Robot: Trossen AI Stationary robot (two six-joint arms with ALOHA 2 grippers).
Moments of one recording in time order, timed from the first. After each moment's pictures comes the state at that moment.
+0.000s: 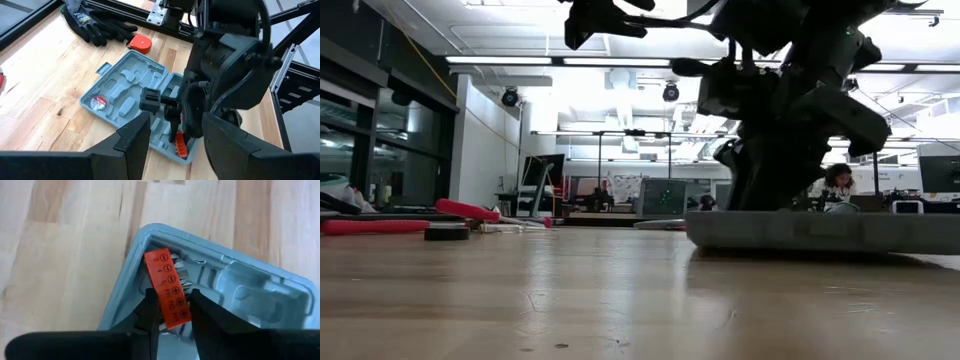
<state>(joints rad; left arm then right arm) -0.12 1.46 1.22 -0.32 -0.17 -0.36 0.24 1.77 0.95 -0.23 0.02 0.10</state>
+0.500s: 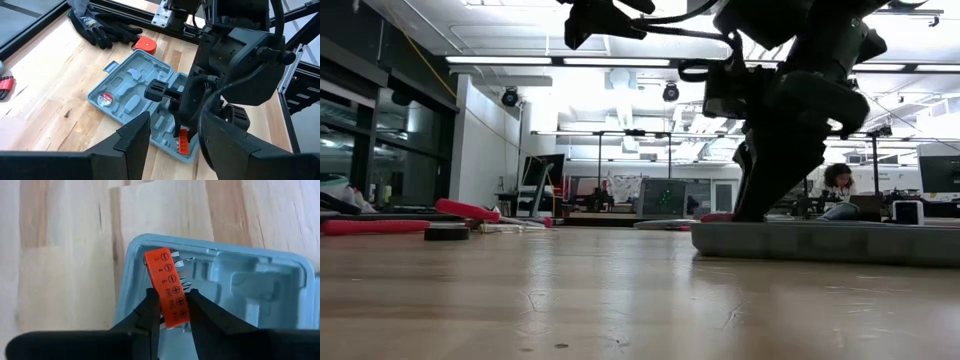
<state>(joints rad) -0.12 1.46 1.22 -0.32 -0.19 -0.35 0.25 1.74 0.95 -0.28 0.06 0.35</state>
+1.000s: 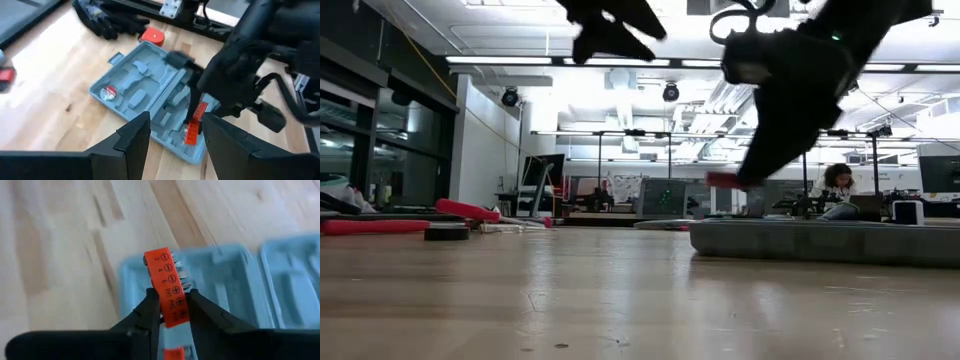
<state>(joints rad) -0.12 1.55 1.22 -0.29 -0.22 -0.37 0.35 1.66 0.95 -0.36 0.32 0.66</state>
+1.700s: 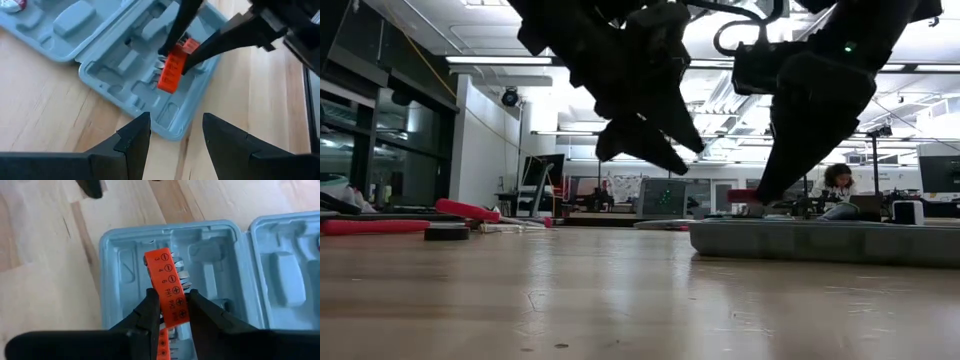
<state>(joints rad) -0.12 1.87 1.22 -0.15 0.04 -0.53 0.35 1.66 0.95 -0.44 0.32 0.64</state>
